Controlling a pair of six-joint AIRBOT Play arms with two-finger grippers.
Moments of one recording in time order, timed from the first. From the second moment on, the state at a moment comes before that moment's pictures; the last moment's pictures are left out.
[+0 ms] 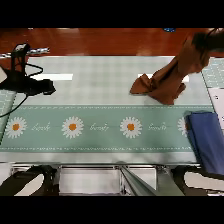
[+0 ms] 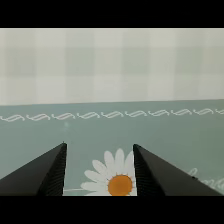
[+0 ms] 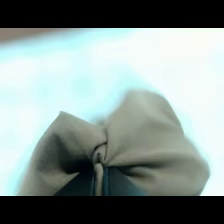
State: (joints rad) left arm -0.06 -1.04 1.08 1.43 -1.16 -1.59; right arm -0.15 -1.44 1.72 -1.30 1.04 1.54
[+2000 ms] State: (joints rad) left arm 0.01 -0.79 0.69 1.22 -1.14 -1.48; right arm 0.14 -1.04 1.12 -1.44 1.19 1.69
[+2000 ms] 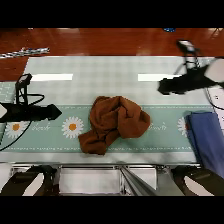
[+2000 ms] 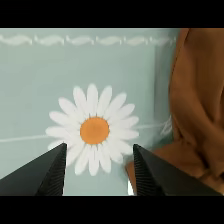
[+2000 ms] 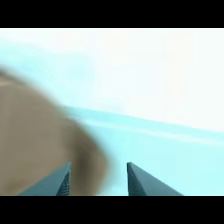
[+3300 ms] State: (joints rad) left arm -0.29 -1.39 0.67 0.45 -0.93 -1.07; right arm -0.15 -0.72 0.36 -0.87 1.07 1.47
